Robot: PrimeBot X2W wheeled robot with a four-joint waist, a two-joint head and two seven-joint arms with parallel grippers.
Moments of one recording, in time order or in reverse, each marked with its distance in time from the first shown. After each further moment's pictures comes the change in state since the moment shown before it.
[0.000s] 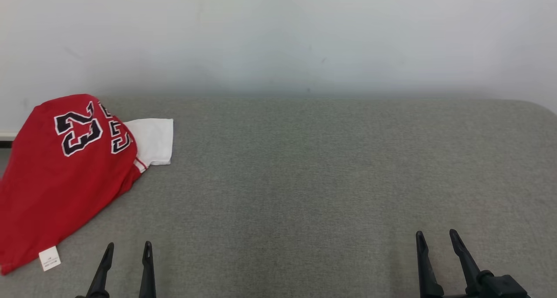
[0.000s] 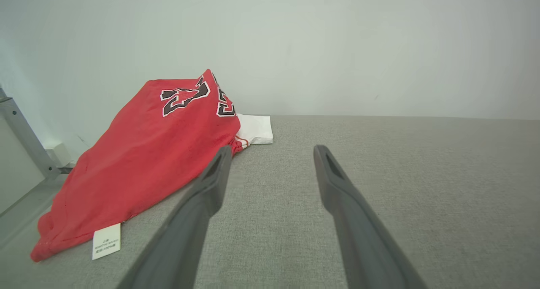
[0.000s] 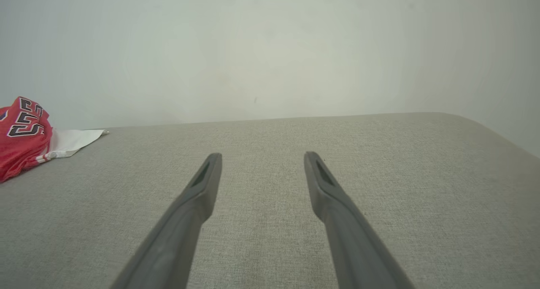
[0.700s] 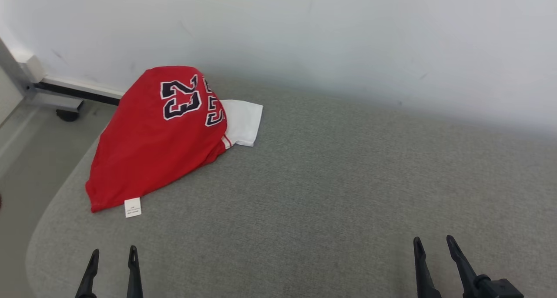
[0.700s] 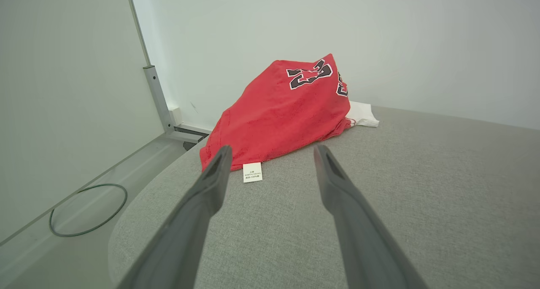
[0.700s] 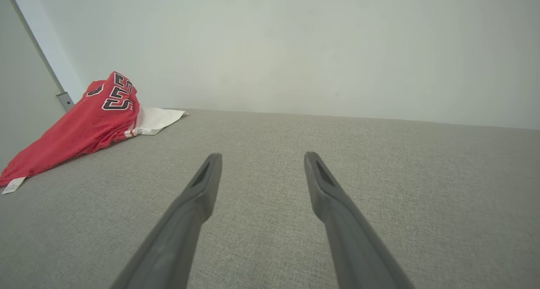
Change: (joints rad) left arm -0.008 -0.008 0.058 0.039 0.009 0.008 0.000; right arm 0.010 0.000 0.009 0.022 0.012 0.000 -0.002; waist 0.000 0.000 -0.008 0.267
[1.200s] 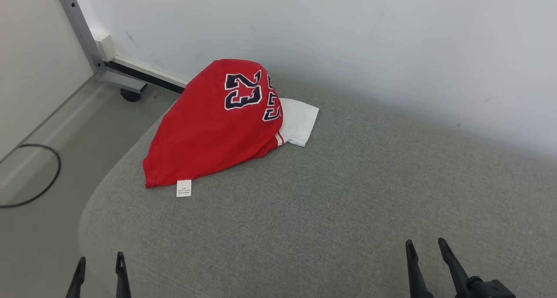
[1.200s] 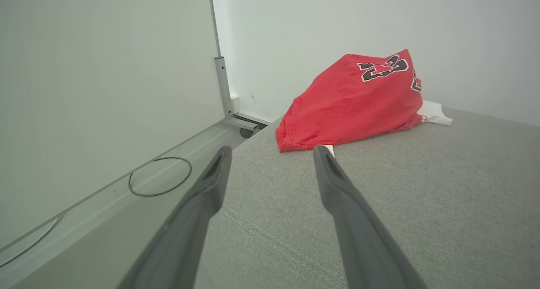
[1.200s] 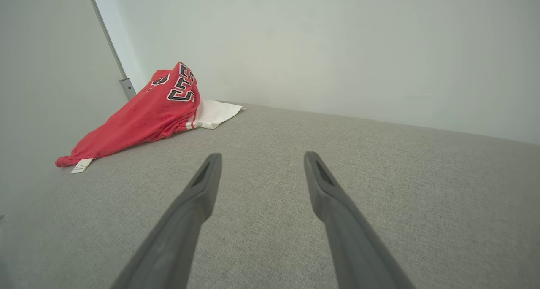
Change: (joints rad) left arm 0.008 -0.001 0.034 0.016 0.012 0.019 0.000; right arm 0.000 0.000 0.020 0.013 0.009 0.000 0.000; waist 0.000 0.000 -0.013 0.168
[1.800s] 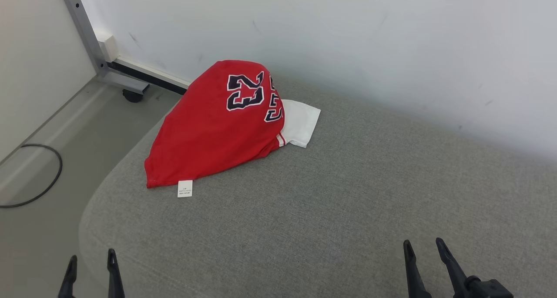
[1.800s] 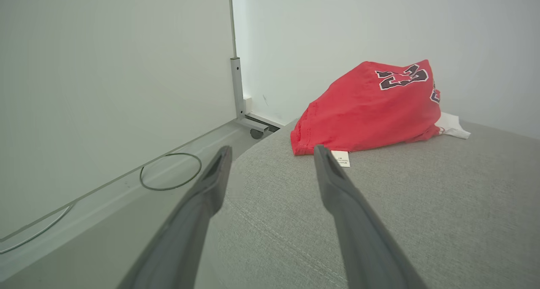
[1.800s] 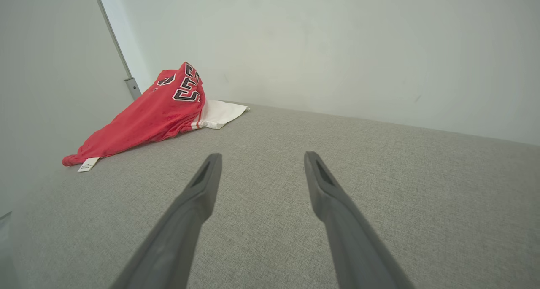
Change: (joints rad) left arm -0.004 0.000 0.017 0.009 -0.029 0.013 0.000; right arm -0.004 0.000 0.017 0.008 0.002 0.000 0.000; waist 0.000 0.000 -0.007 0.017
